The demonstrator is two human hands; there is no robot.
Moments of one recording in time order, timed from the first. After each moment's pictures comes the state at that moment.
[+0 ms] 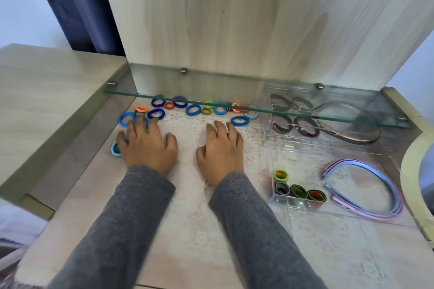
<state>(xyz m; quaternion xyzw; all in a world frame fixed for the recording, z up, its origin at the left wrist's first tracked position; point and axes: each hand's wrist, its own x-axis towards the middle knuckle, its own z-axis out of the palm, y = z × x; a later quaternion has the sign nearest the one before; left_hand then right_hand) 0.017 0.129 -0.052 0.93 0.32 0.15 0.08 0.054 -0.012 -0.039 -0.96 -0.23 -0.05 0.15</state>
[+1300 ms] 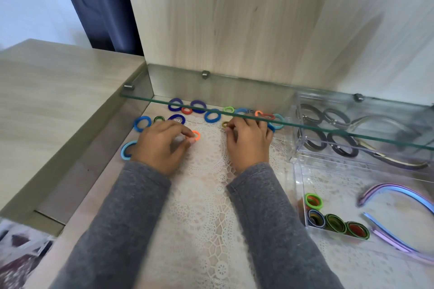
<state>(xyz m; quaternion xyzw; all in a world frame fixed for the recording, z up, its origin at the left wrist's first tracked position) 0.025 0.180 -0.056 0.93 0.04 0.26 0.24 0.112 0.004 -0.048 -0.94 -0.18 -0.15 0.26</state>
